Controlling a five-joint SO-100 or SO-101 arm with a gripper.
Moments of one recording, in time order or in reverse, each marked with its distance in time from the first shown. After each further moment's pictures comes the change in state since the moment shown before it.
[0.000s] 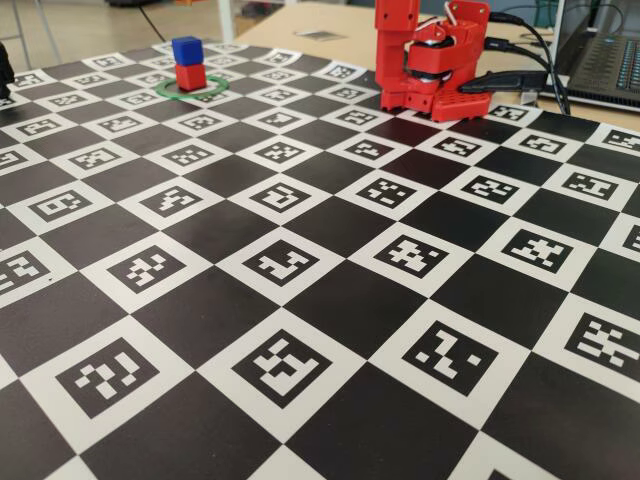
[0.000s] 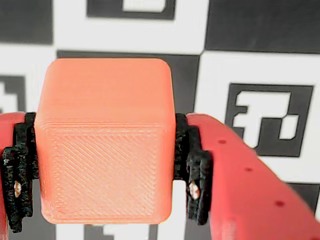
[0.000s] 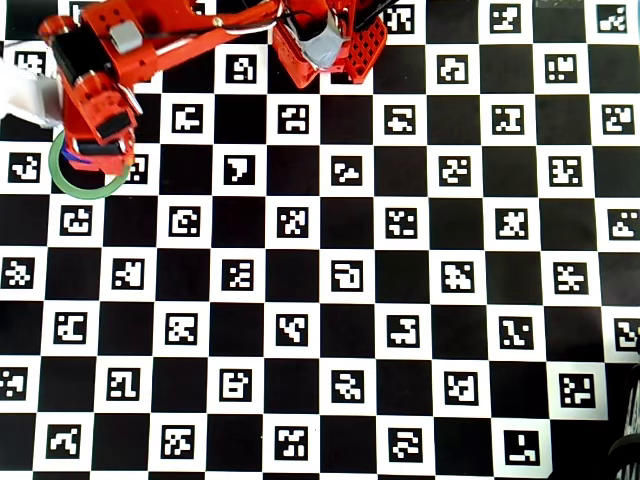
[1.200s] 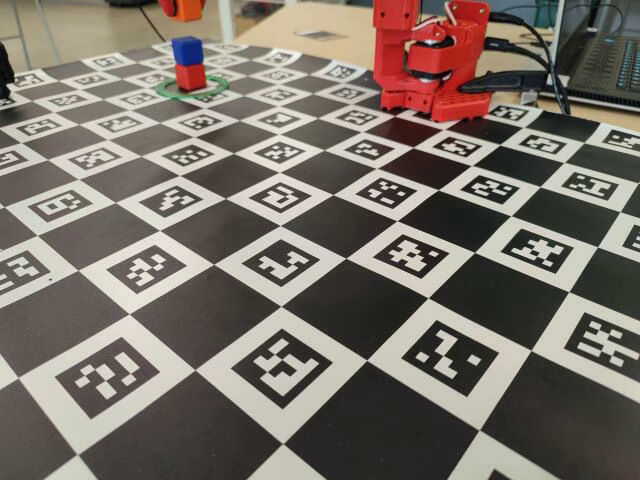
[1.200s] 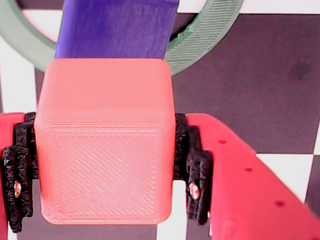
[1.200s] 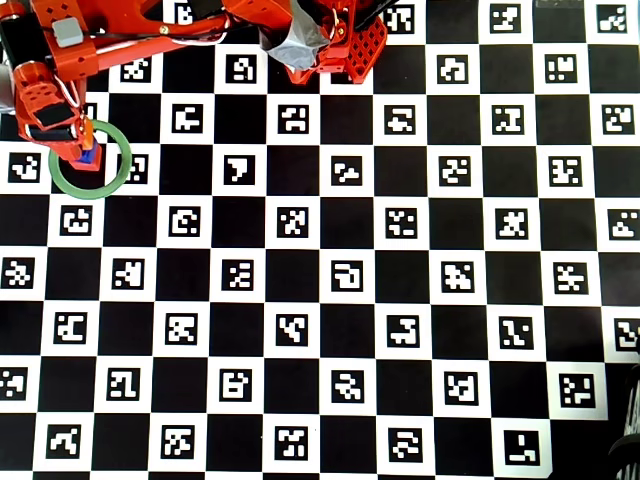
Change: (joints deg) arm 4.8 -16.7 -13.1 0.1 -4.2
